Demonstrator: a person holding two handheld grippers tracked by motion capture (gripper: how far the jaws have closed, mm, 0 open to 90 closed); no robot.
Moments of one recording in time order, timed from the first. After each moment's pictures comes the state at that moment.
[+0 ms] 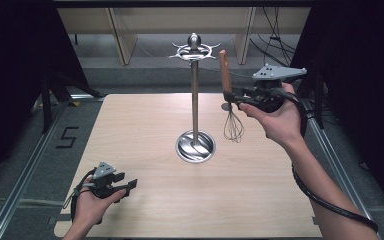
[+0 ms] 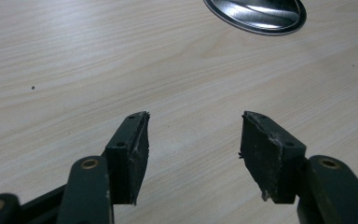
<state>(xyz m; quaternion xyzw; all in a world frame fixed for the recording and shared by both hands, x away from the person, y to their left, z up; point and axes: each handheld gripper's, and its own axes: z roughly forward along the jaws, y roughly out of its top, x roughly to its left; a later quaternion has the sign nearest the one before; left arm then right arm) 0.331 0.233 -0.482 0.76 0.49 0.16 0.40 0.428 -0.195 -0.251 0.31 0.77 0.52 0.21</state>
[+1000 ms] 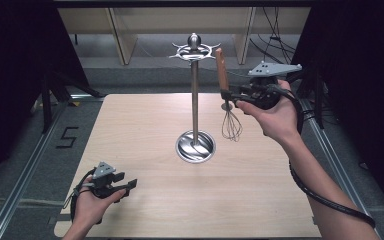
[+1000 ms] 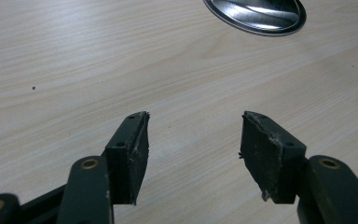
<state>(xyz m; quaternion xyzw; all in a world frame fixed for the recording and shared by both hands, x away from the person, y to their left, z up) 0.331 0.233 -0.482 0.75 0.49 0.16 0.41 0.435 -0.187 -0.248 0.30 0.77 0.52 0.21</state>
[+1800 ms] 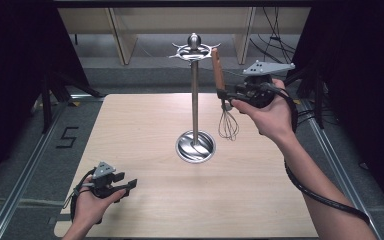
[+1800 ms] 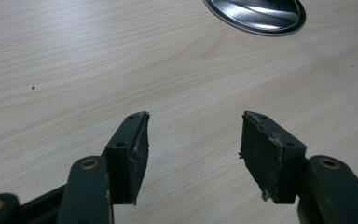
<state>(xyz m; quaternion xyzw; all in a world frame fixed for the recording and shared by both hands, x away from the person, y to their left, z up) 0.331 0.234 -0.482 0.75 0.49 0.16 0.40 0.439 -0.177 -0.250 0.31 0.77 0.51 0.20</state>
